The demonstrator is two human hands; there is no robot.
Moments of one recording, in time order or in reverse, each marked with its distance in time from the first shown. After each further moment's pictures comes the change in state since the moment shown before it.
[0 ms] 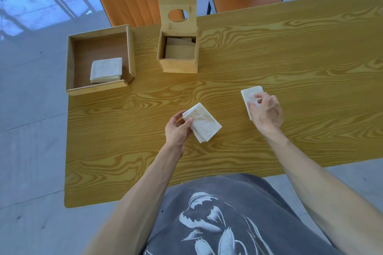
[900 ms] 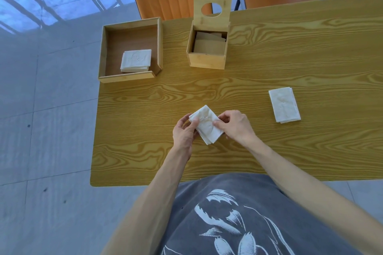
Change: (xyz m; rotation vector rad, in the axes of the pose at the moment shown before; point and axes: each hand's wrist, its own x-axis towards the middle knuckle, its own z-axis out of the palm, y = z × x) left_hand -0.009 0.000 -0.045 -0.079 0.091 -0.010; right_hand -0.074 -0.075 0.060 0.164 -0.575 -0.230
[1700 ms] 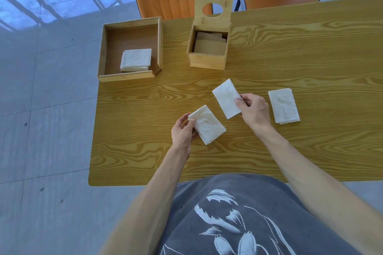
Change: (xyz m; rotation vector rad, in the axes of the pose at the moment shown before) left_hand 0.005 0.001 -0.002 0.003 0.026 -0.004; right_hand 0.016 0.003 -0.041 0.186 0.306 -0.023
